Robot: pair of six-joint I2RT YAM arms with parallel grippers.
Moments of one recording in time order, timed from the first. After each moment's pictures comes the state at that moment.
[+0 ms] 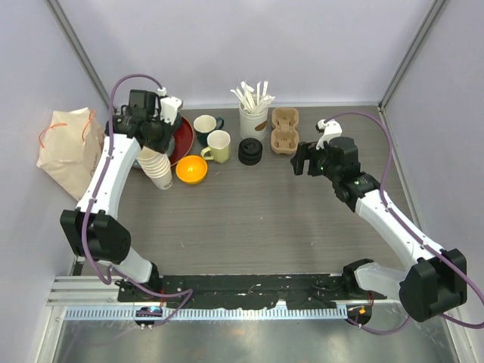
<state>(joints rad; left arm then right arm) -0.13 1.57 1.63 -0.95 0.04 0.34 0.34 1.15 0.87 -0.15 -0.02 0.16</state>
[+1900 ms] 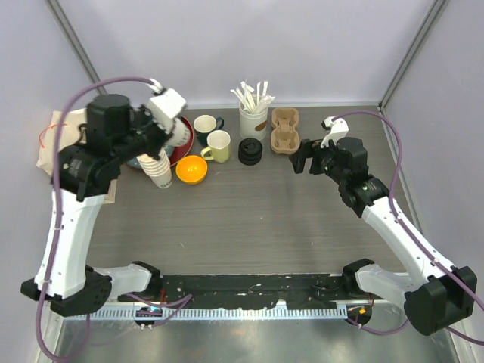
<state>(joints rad) -0.32 1.25 1.91 -1.10 0.11 0.43 0.35 1.06 0.89 -0.17 -0.07 0.19</state>
